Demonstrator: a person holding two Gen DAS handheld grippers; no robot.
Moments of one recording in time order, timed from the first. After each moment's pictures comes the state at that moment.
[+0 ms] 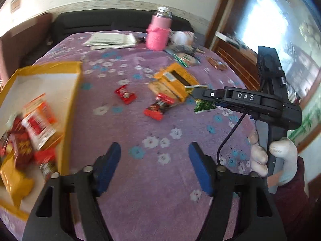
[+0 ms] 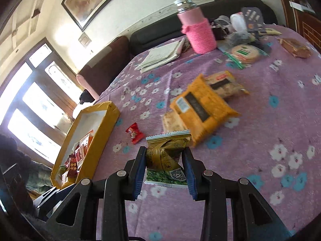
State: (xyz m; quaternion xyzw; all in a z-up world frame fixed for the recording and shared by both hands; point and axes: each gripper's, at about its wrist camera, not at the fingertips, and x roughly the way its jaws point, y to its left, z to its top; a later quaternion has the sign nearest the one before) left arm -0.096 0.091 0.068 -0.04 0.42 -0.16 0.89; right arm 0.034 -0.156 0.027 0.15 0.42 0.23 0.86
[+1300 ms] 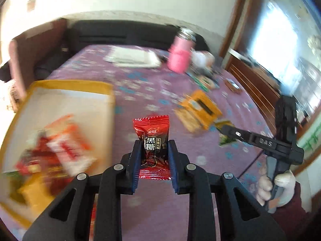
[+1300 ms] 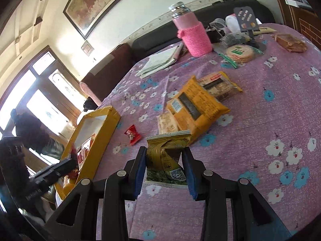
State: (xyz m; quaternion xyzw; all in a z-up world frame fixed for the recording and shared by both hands) left arm -0.090 0.163 0.098 -0.07 0.38 -0.09 0.92; right arm 0.028 -0.164 0.019 0.17 0.40 0.24 0.87
